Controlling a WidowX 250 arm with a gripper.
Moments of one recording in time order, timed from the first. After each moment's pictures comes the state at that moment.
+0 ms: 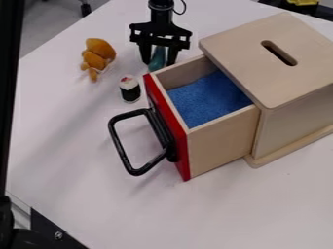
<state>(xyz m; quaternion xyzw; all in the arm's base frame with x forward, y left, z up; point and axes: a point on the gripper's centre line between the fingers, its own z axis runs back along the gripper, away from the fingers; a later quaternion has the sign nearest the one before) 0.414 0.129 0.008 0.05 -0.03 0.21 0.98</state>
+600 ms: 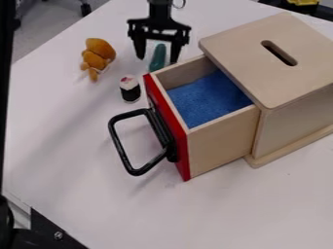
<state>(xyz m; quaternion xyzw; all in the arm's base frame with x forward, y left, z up) 0.407 0.127 0.031 0.04 -0.03 0.21 0.98</state>
